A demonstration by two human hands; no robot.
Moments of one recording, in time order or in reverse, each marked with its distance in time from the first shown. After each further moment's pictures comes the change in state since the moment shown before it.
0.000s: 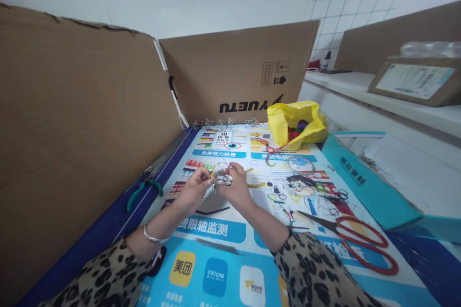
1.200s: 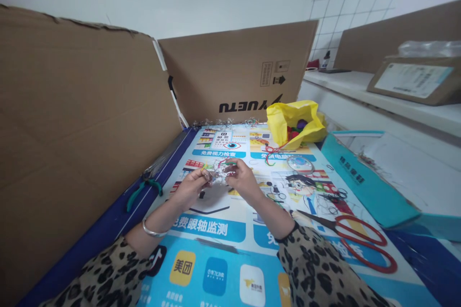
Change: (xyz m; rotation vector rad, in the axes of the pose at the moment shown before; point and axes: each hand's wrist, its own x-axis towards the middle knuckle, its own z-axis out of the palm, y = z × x) left_hand 0.010 0.003 -0.013 -0.008 0.004 -0.119; right_hand 0.015 0.005 -0.022 0.538 -0.195 0.047
